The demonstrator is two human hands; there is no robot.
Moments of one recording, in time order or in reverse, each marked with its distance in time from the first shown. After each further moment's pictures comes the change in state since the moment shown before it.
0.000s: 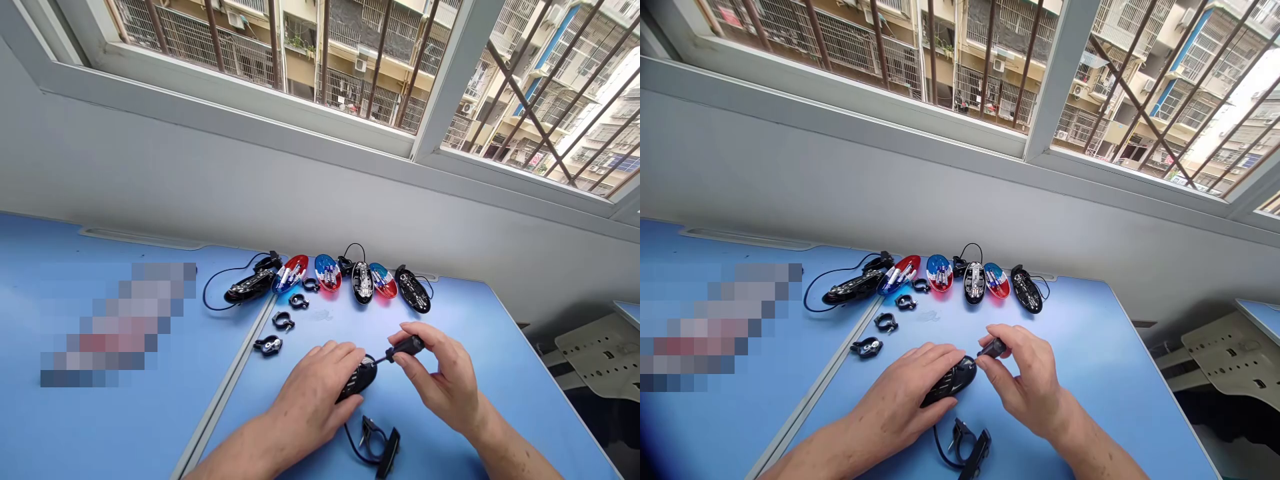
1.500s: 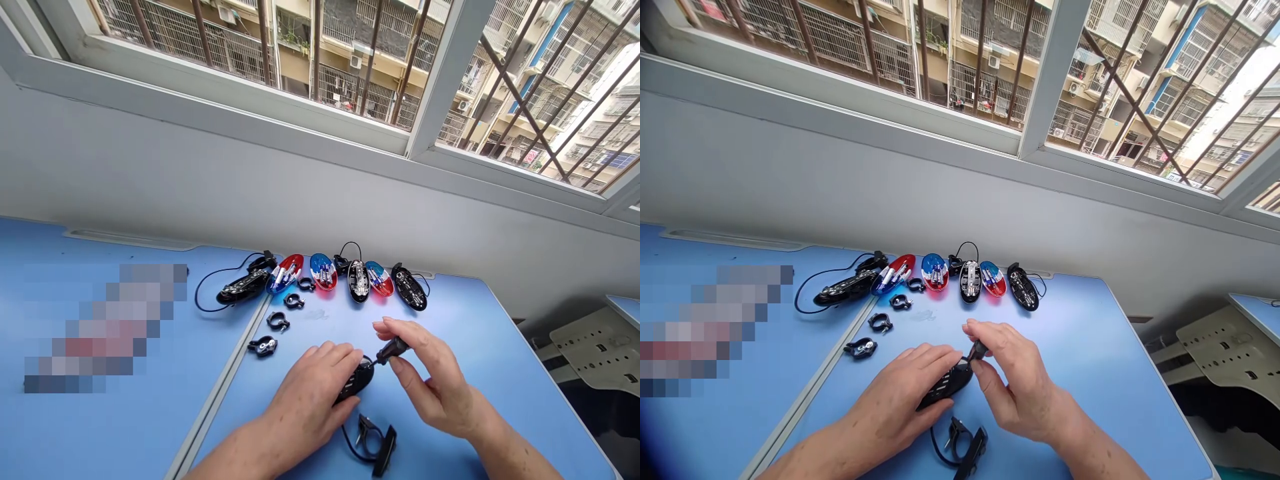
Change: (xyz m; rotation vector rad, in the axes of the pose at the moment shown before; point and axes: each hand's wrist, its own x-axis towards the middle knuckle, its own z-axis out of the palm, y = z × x) left_hand 0.000 0.003 -0.001 0.032 -0.026 0.022; right_hand 0.002 -0.005 -0.004 0.121 -0.158 -0.023
